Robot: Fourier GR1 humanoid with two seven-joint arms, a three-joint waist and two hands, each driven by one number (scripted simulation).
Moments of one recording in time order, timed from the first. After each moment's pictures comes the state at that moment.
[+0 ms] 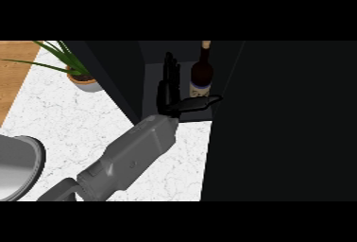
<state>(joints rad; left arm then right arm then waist) -0.98 0.00 -0.88 -0.51 1.53 0.47 -0.88 -0.10 -0.02 0.12 -2.31 -0.16 0.16 0.45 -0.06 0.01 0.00</state>
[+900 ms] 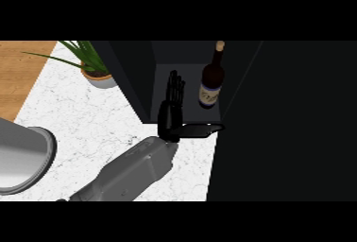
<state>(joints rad) -0.78 0.04 -0.90 -0.77 1.36 0.52 -0.91 -0.06 -0.02 0.12 -2.34 -0.11 0.13 0.46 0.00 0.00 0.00</state>
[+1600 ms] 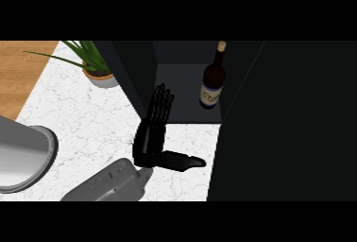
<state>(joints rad) -0.54 0.26 -0.91 -1.22 1.12 0.52 -0.80 -0.07 -0.04 0.09 -2.37 -0.11 0.13 0.49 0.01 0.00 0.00</state>
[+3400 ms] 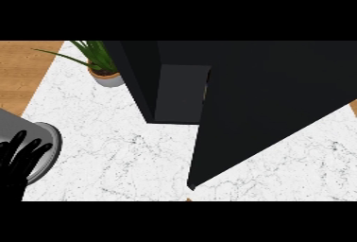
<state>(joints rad) 0.21 1.02 -0.51 -1.85 1.19 0.04 -0.82 -0.19 -0.02 0.78 -2.38 -0.04 0.03 0.74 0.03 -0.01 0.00</state>
